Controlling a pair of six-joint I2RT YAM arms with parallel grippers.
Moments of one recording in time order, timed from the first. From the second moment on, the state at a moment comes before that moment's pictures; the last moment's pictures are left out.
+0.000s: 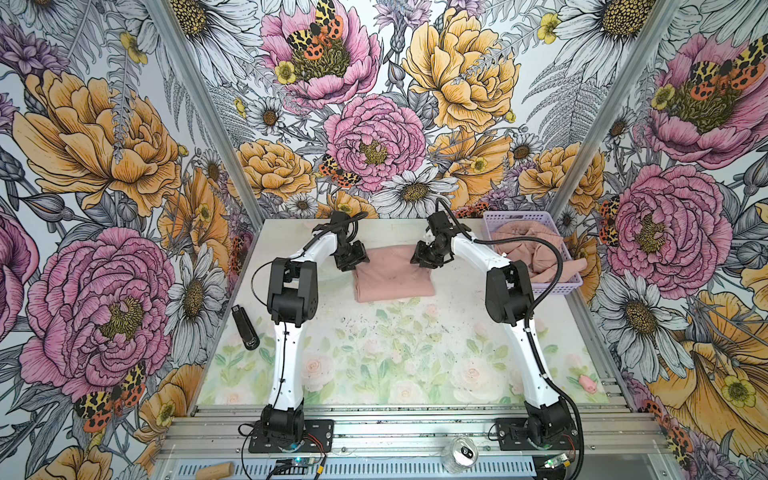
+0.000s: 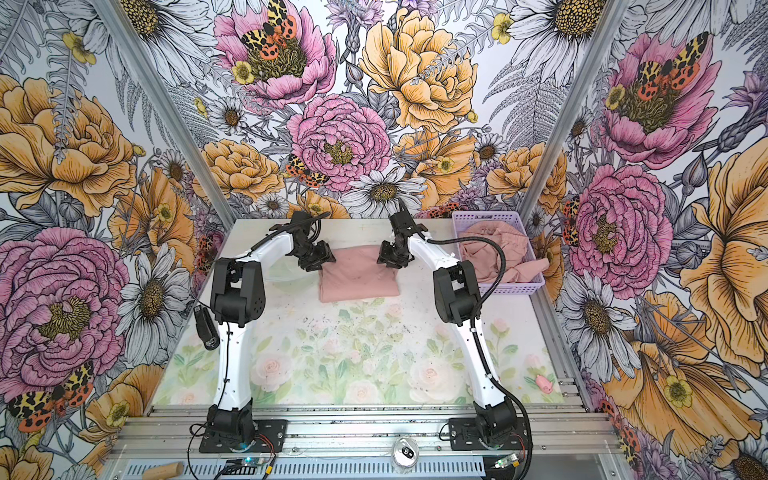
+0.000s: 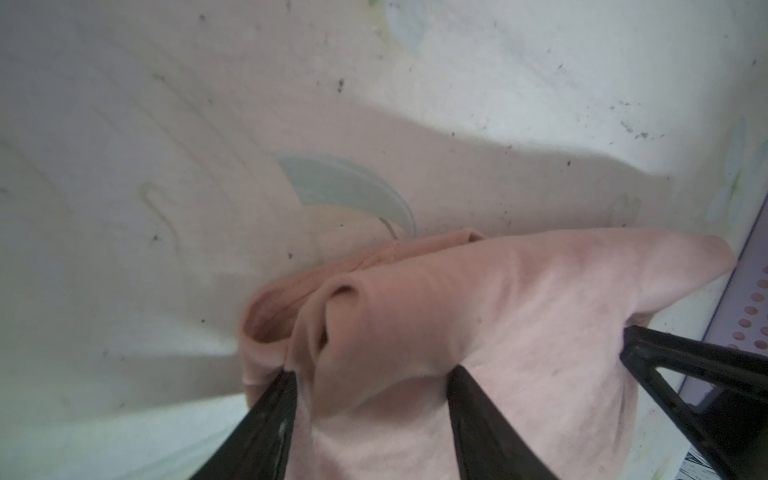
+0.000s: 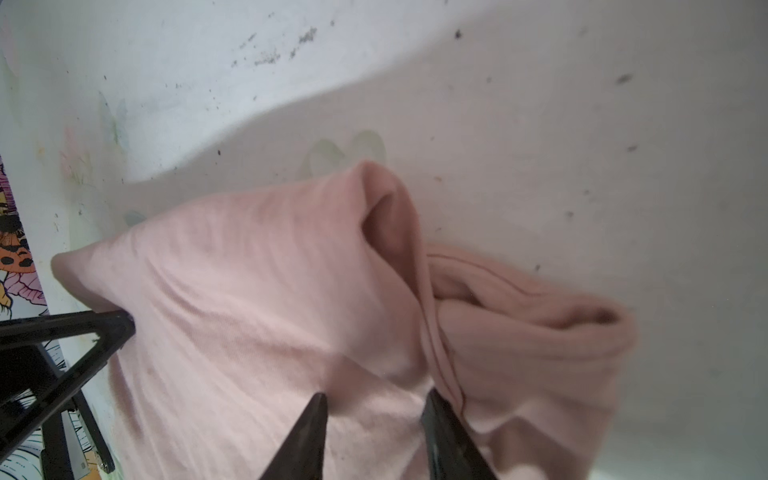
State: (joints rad) left arm -0.17 2.35 1.95 -0.79 0.30 -0.51; right arm 0.36 2.52 2.22 -0.83 -0.38 0.54
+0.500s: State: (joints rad) left arm -0.37 2.13 1.85 -0.75 0.09 -0.59; right arm 0.33 2.17 1.91 -0.84 -0.32 0.48
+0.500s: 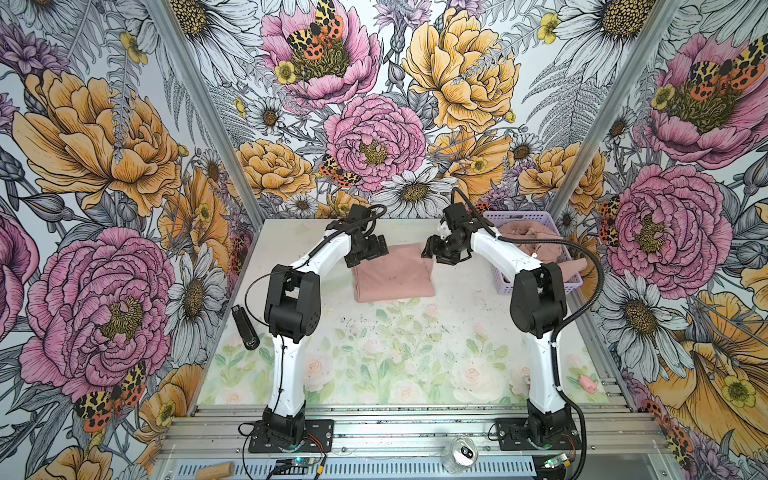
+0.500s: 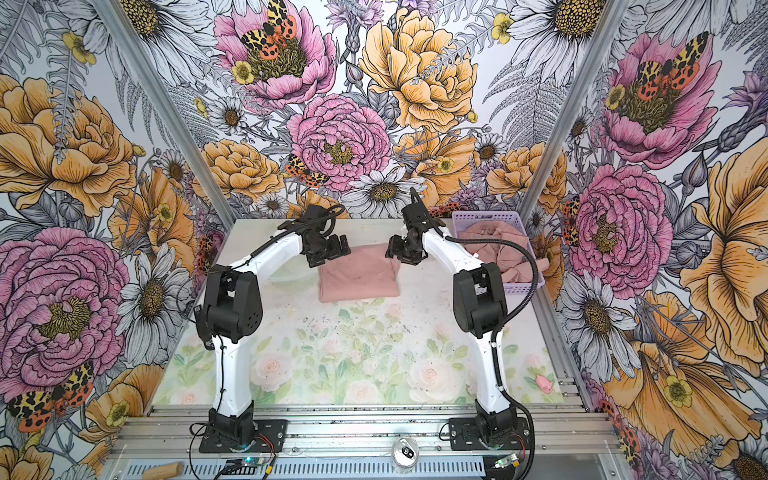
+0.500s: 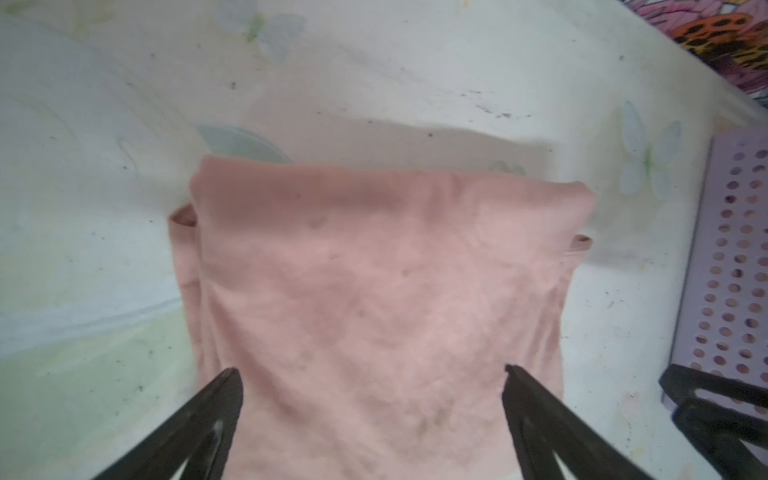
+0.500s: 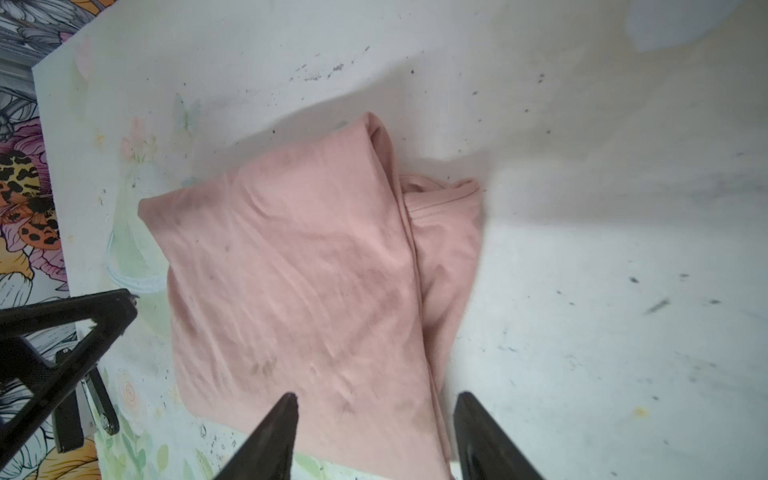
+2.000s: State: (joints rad) left arm -0.54 2.38 2.03 -0.96 -0.16 -0.58; right arm 0.25 1.92 1.60 -0.83 -0.25 0.38
